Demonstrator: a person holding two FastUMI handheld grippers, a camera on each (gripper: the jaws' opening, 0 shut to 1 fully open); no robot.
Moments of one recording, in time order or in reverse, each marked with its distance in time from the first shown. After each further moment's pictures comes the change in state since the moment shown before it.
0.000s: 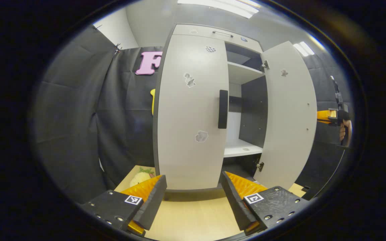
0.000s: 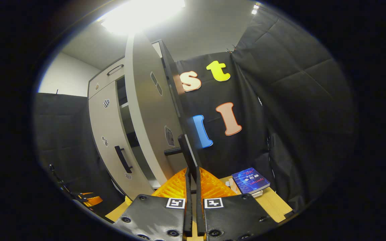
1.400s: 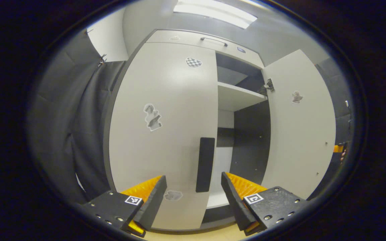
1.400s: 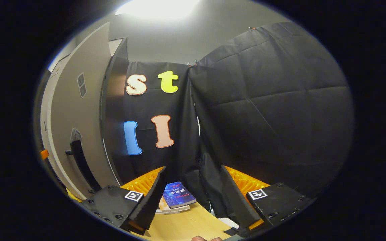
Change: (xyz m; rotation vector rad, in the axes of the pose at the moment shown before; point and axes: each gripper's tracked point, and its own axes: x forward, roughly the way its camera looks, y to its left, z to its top) left arm 0.159 -0.078 0.139 -0.010 -0.193 -0.078; right arm -0.015 -0.170 0.054 -0.209 -0.100 -0.519
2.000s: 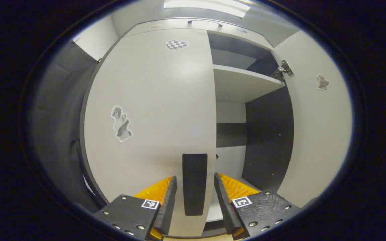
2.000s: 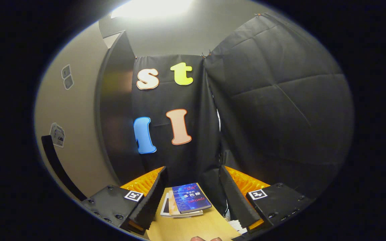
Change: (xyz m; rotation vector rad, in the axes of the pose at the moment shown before) left arm 0.081 -0.021 0.002 0.073 0.065 0.122; right arm 0.087 0.004 -0.022 0.036 0.035 0.177
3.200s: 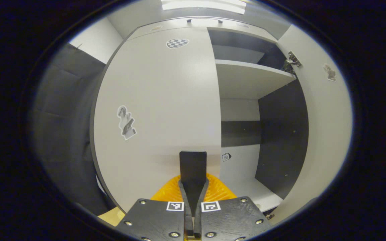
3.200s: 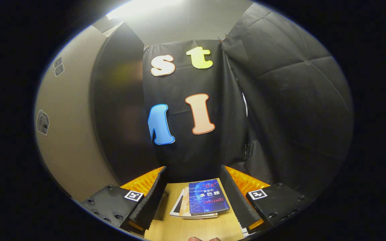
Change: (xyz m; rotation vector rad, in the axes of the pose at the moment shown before) left arm 0.003 0.007 -0.003 0.020 -0.013 0.139; right arm 0.081 0.032 -0.045 0.034 0.104 0.255
